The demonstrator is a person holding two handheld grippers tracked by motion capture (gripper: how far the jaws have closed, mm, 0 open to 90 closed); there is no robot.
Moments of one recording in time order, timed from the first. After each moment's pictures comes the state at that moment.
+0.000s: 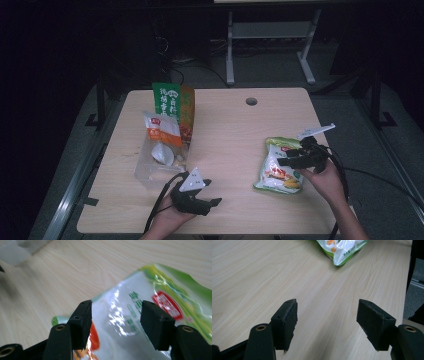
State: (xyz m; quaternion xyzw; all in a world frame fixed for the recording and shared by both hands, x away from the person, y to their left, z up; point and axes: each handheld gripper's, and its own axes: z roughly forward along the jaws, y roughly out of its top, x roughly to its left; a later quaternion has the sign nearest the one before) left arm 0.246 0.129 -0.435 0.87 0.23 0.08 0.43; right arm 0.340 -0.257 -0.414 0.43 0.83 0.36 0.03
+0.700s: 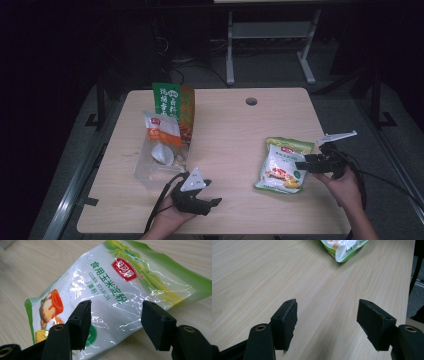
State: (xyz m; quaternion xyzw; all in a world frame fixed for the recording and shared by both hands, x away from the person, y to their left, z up) left arm 0.247 0.127 -0.439 0.87 0.23 0.08 0.43; right arm 0.327 -0.306 -0.426 0.48 0.80 0.35 0.05
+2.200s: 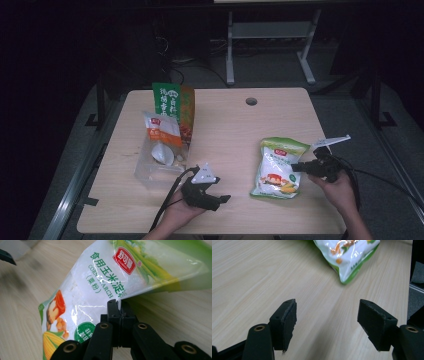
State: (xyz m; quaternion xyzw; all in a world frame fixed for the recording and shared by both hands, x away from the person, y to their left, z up) left arm 0.263 0.101 -0.440 0.87 0.23 0.05 0.42; right arm 0.320 -0.291 -0.435 0.45 0.81 0.38 0.00
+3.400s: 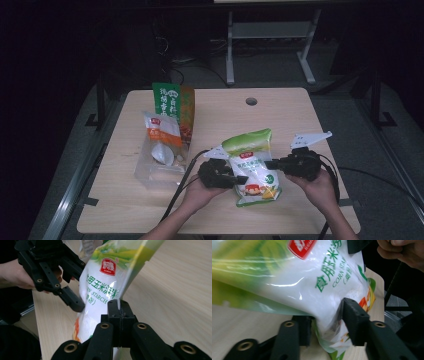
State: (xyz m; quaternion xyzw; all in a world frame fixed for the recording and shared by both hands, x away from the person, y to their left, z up) left arm 0.305 0.067 -0.425 0.83 0.26 -0.05 0.48; right arm 0.301 -0.217 -0.383 0.31 0.83 0.46 0.02
